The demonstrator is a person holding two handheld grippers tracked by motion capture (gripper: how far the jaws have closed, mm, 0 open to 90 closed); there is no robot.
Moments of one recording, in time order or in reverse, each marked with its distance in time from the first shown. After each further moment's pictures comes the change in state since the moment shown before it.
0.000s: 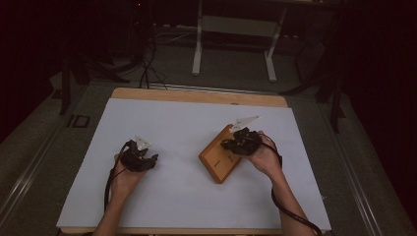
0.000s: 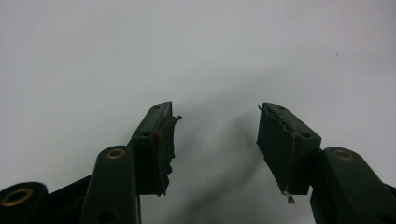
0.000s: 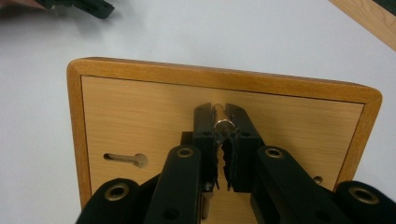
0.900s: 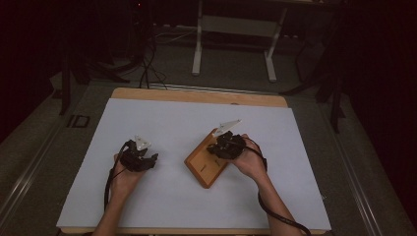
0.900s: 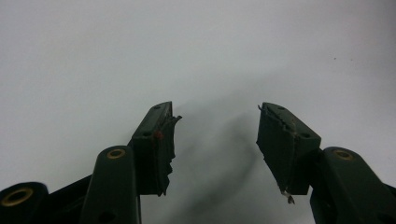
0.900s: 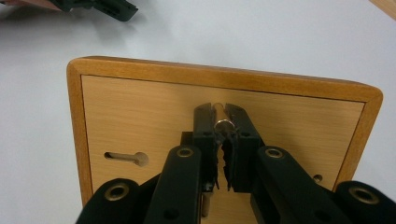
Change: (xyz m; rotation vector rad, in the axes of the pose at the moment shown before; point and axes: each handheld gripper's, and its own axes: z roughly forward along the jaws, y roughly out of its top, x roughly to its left) left arm 0.000 0.000 -0.002 -0.014 0.002 0.003; right arm 0.028 0.017 0.031 0.029 0.023 -0.027
